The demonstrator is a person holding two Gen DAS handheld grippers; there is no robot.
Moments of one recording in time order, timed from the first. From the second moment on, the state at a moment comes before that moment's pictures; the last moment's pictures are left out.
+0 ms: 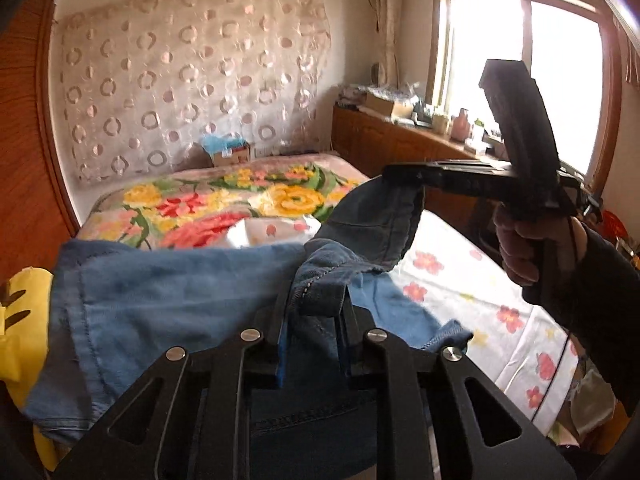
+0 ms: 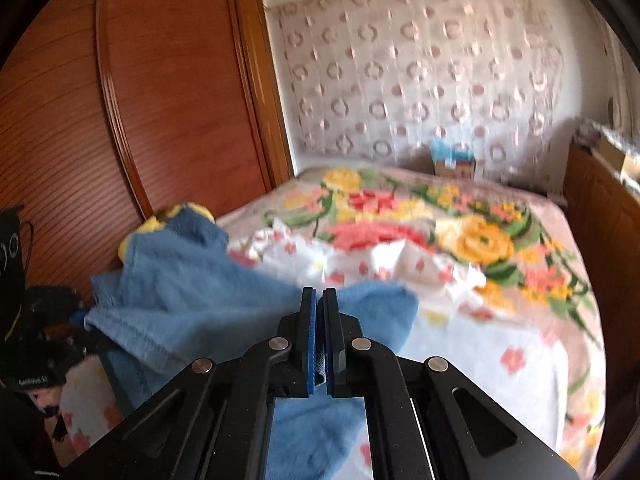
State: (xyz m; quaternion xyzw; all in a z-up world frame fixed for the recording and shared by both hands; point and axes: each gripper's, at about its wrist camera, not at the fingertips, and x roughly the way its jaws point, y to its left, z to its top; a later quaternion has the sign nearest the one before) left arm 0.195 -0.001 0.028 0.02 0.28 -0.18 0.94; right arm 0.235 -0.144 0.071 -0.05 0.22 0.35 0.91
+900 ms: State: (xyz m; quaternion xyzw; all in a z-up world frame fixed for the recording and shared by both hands) left arm 0.161 0.104 -0.038 -0.08 0.34 -0.08 0.94; right arm 0.331 0.048 0.078 -0.16 0.23 0.45 0.85
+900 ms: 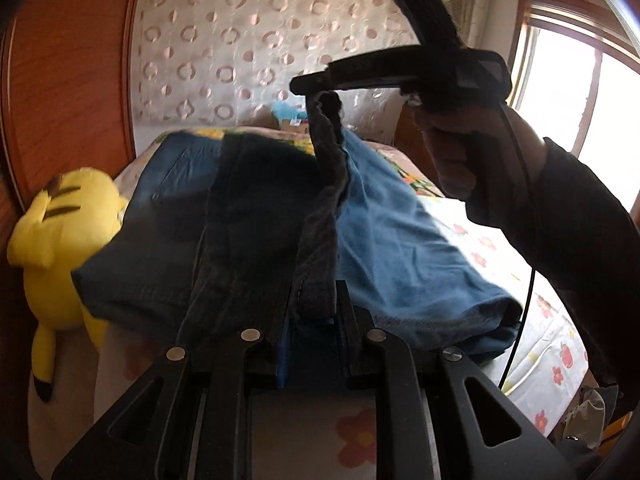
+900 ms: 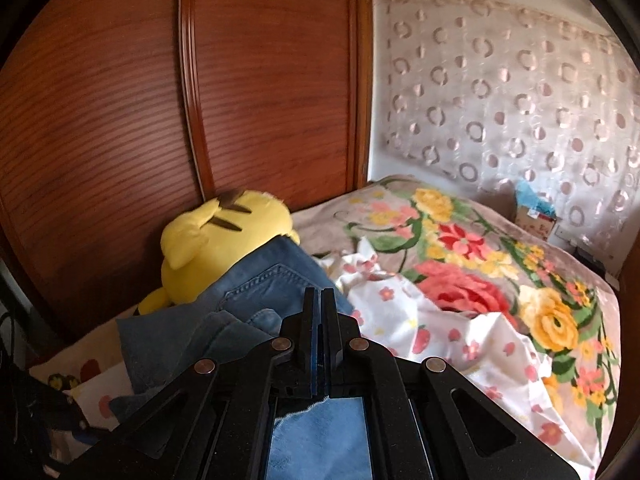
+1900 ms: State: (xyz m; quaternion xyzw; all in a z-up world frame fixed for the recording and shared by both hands) left arm 0.154 0.095 -0.028 -0.05 0.33 -0.06 0.94; right arm 0.253 -0.138 0.049 -0.12 0.27 0.36 0.89
